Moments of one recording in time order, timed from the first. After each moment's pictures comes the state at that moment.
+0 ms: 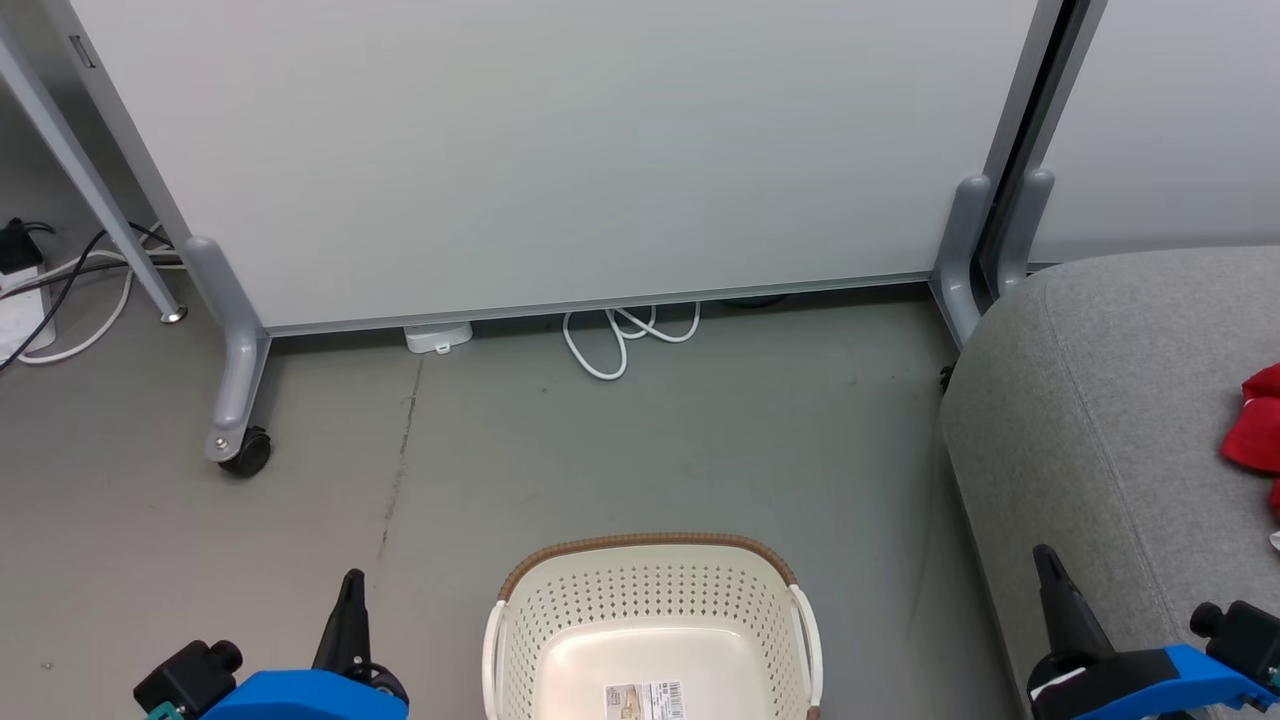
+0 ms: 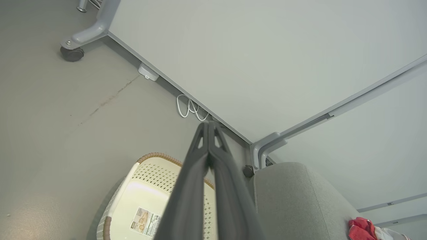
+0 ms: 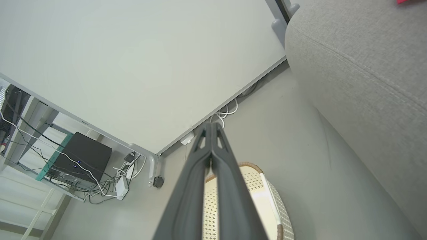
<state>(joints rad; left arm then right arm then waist) -0.03 0.07 -0.06 0.42 -0.88 -0.13 -0.10 0.00 -0.04 -0.10 0.27 0.73 0.13 -0.01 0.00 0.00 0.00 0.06</state>
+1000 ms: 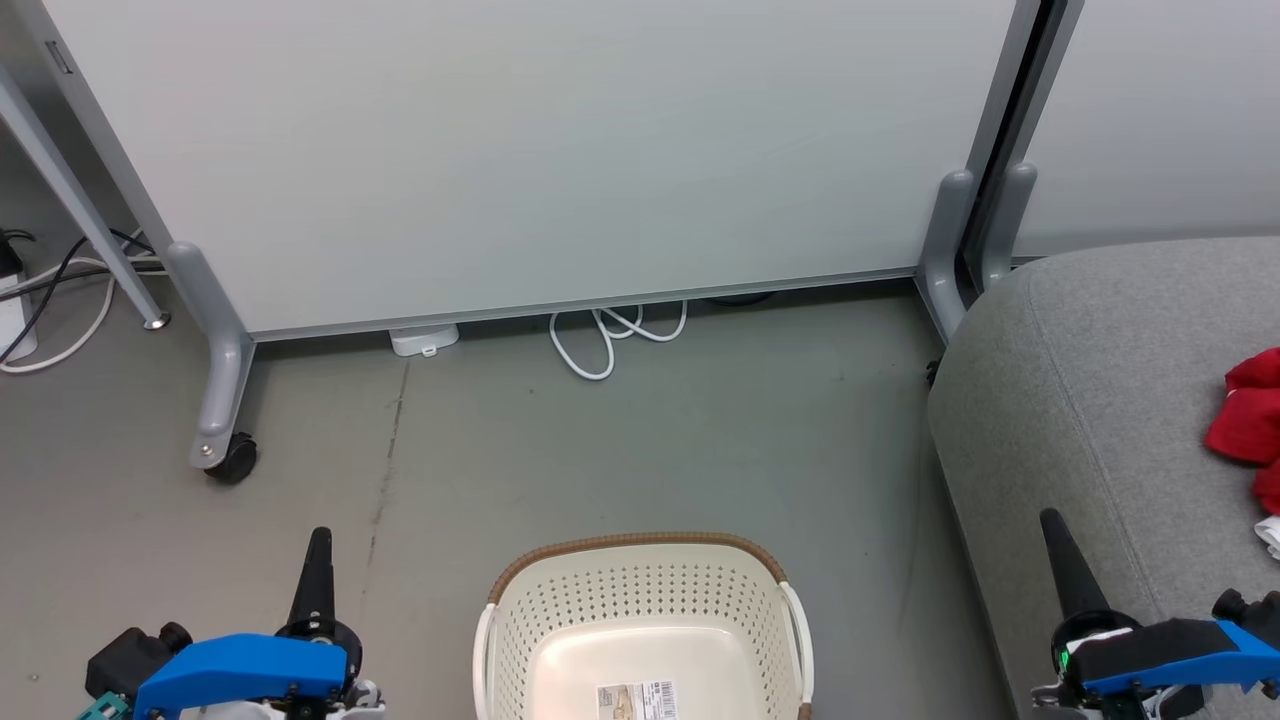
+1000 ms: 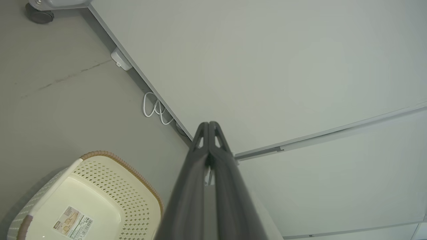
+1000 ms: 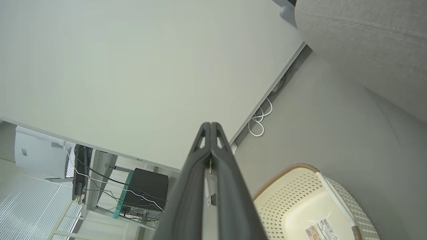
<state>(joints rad) -0.06 0.06 0.01 0.35 -1.19 -0.13 -0.01 -0.04 -0.04 -0.10 0.26 1.10 0.13 0.04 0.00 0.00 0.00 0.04</state>
